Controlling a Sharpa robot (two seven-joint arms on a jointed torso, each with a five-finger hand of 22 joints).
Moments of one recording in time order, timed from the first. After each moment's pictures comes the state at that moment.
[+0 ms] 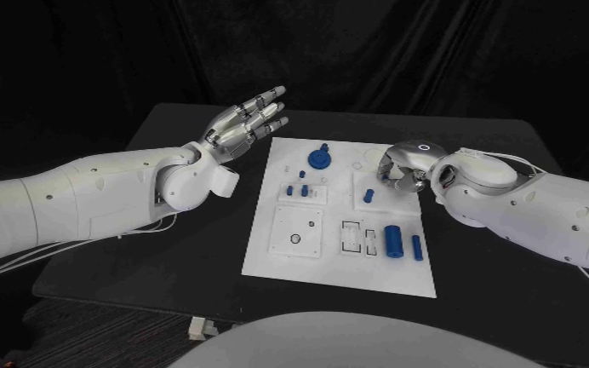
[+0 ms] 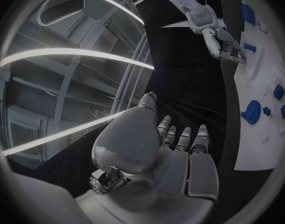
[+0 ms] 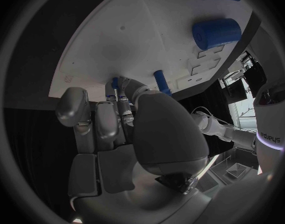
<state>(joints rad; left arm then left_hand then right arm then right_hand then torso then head) 1.17 -0.88 -0.21 1.39 -0.01 0.15 0.68 1.44 0.19 -0.21 0.21 0.51 0.27 0.00 0.04 0.03 0.01 -0.04 0.03 0.01 0.00 0.11 0.00 0.00 0.16 0.02 0.22 0.01 0.07 1.18 -0.69 -0.21 1.28 -1.64 -0.26 -0.03 1.45 -0.08 0.40 0.00 0.26 1.08 0.13 0.14 0.15 1.10 0.08 0.23 0.08 1.44 0.00 1.31 1.04 0.11 1.41 0.10 1.01 1.31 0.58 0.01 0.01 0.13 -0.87</state>
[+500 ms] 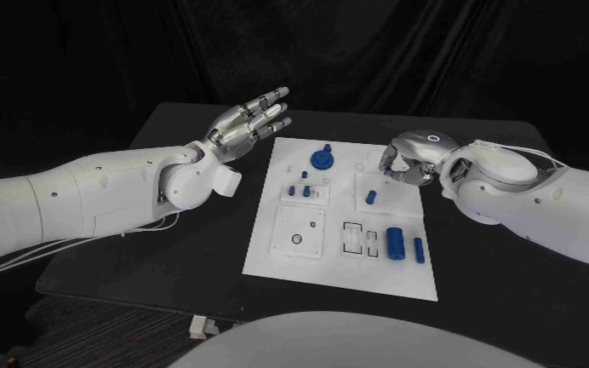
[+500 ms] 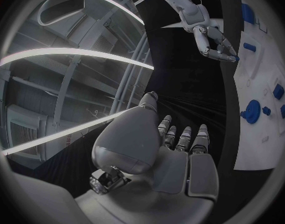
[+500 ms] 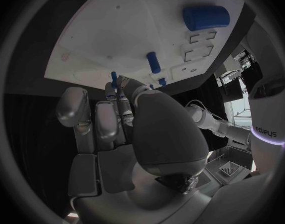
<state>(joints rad) 1.16 -0.88 -0.21 1.39 -0.01 0.15 0.67 1.45 0.20 -0.21 0.19 0.53 0.28 0.01 0.04 0.04 0.01 -0.03 0.04 0.01 0.01 0.11 0.00 0.00 0.16 0.02 0.22 0.01 0.07 1.24 -0.76 -0.21 1.41 -1.64 -0.29 -0.03 1.46 -0.09 0.40 -0.01 0.26 1.08 0.13 0.14 0.15 1.11 0.08 0.24 0.08 1.44 0.00 1.31 1.03 0.11 1.41 0.10 1.01 1.31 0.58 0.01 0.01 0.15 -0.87</state>
